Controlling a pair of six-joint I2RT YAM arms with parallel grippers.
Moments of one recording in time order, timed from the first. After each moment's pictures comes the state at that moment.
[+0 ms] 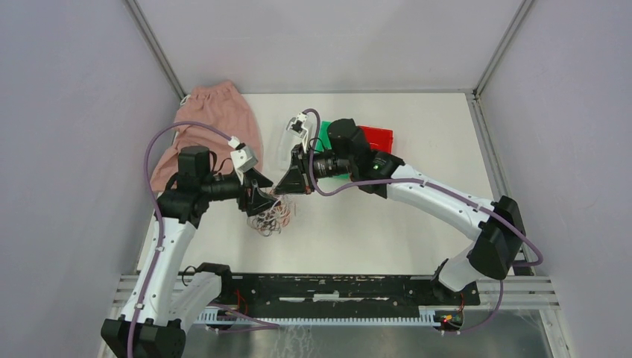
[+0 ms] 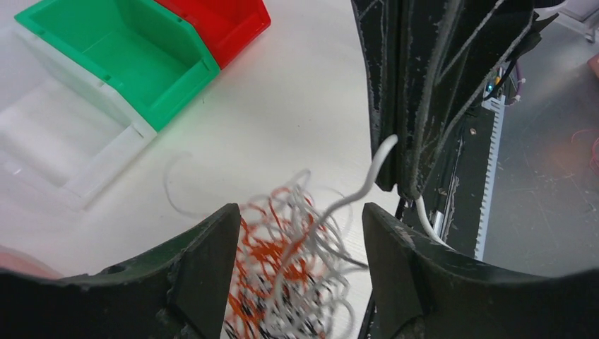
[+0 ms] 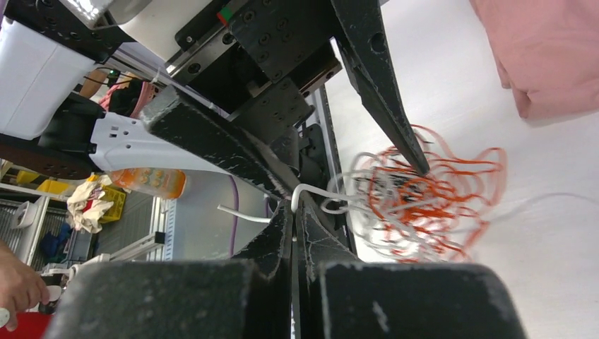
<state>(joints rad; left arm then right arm) -0.12 0.87 0.91 -0.70 1.03 0.41 0.90 1.54 1.36 -0.09 -0.67 0.48</state>
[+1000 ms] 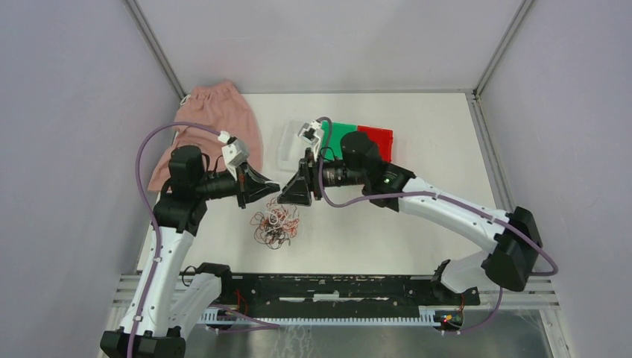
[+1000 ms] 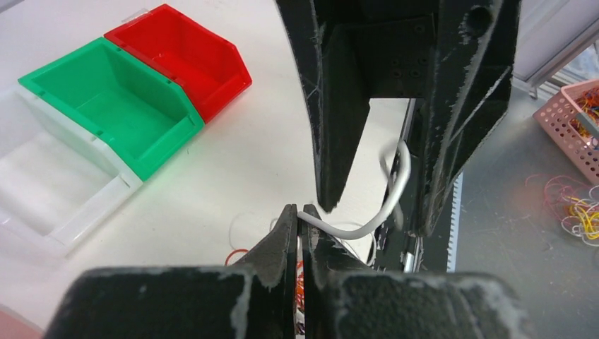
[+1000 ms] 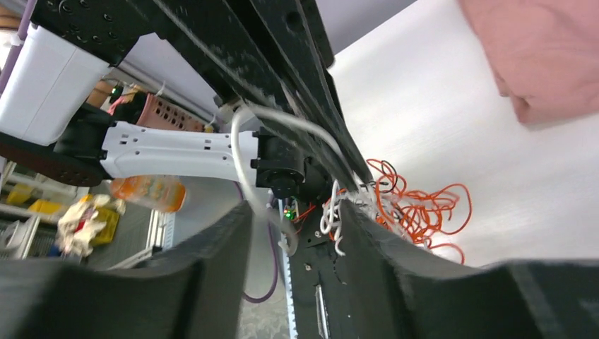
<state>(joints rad) -0.12 0.80 0.90 -0.49 1.10 0.16 0.93 1.48 1.25 0.05 -0.65 0.55</state>
